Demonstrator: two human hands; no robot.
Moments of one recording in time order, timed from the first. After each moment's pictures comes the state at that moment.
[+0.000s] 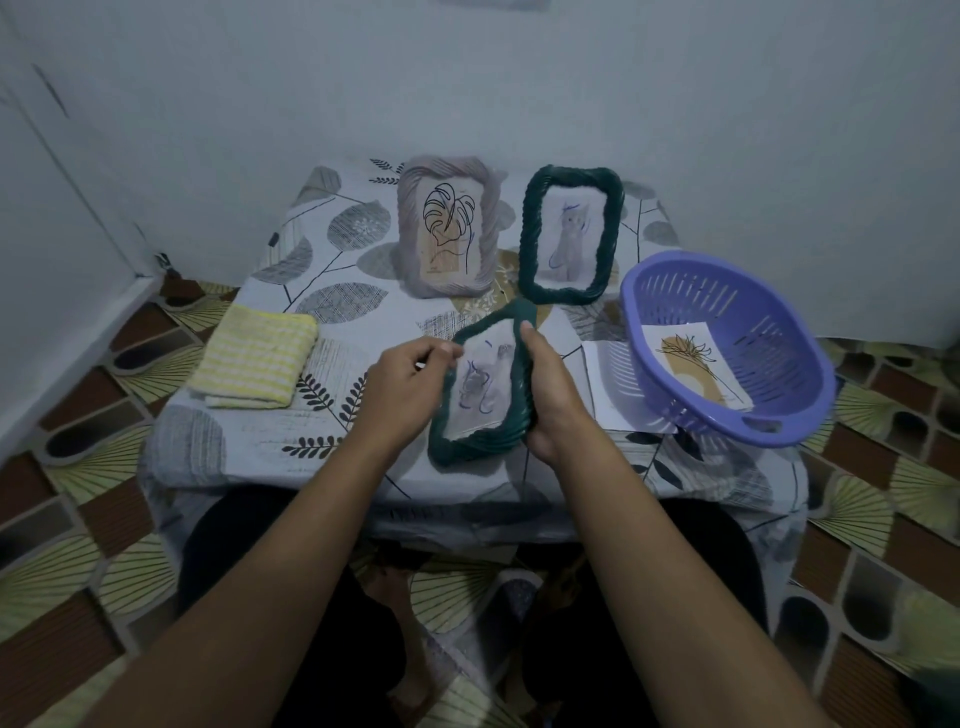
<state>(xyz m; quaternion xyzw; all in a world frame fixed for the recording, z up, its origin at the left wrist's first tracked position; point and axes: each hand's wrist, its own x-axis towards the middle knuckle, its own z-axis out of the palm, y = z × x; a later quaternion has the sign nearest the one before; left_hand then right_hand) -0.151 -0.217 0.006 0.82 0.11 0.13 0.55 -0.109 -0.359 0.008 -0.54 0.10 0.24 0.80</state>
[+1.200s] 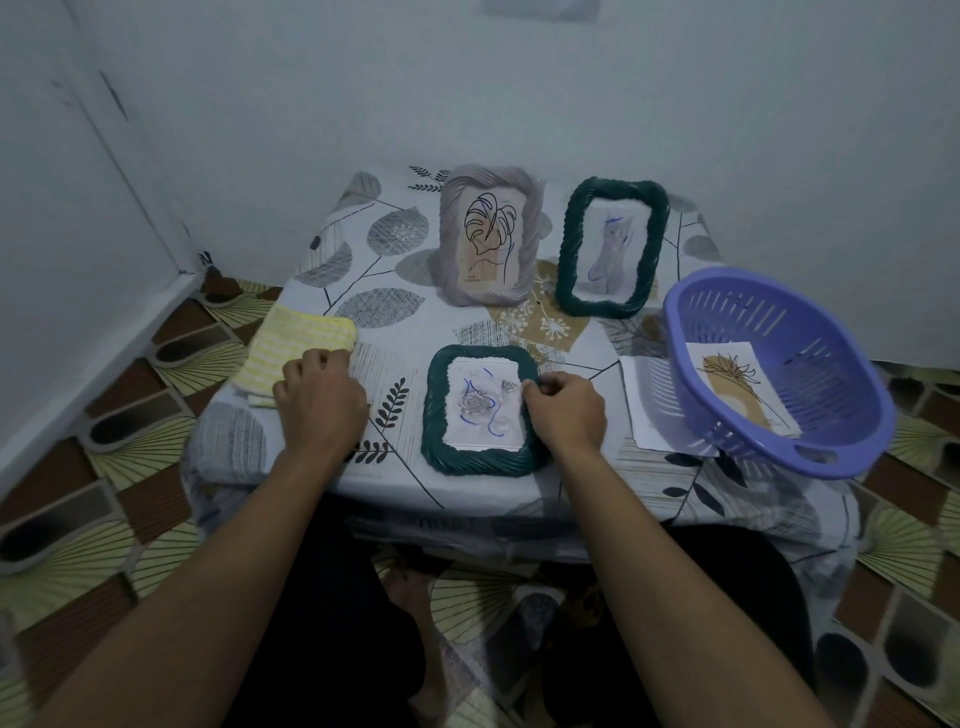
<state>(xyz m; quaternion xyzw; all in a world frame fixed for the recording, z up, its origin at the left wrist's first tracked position) -0.155 -0.109 -0.046 0.95 0.26 0.15 0.13 -0.092 -0.347 -0.028 -0.91 0.11 0.01 0.41</state>
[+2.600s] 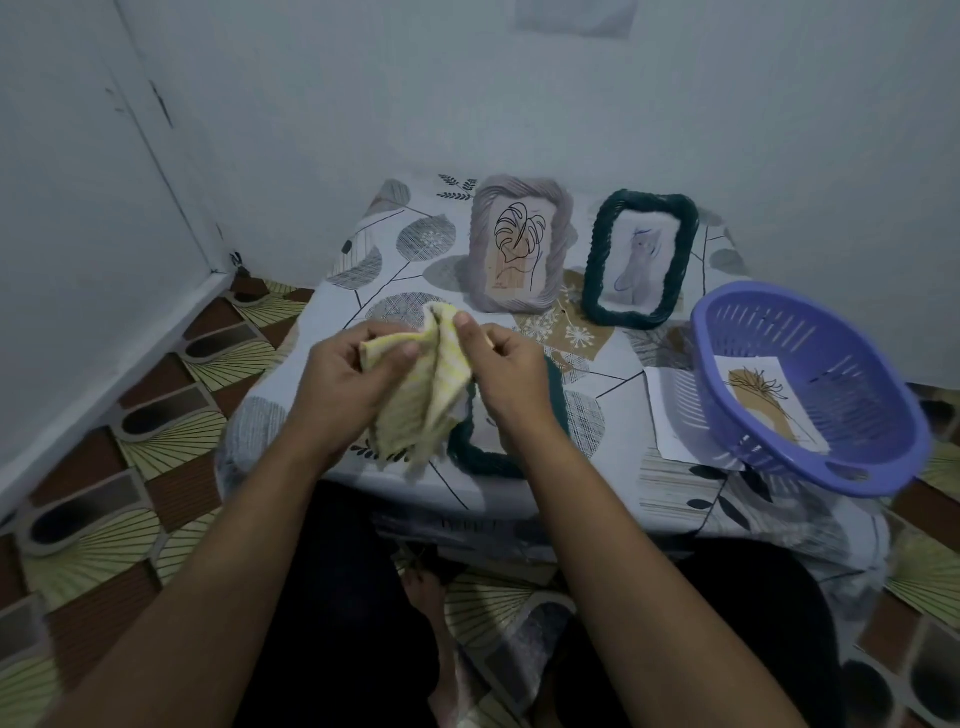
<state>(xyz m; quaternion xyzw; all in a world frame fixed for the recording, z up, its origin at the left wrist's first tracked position) -0.198 -0.120 0.027 0.72 0.05 0.22 0.66 -0.132 -0.270 0.031 -0.70 -0.10 0.08 0.71</state>
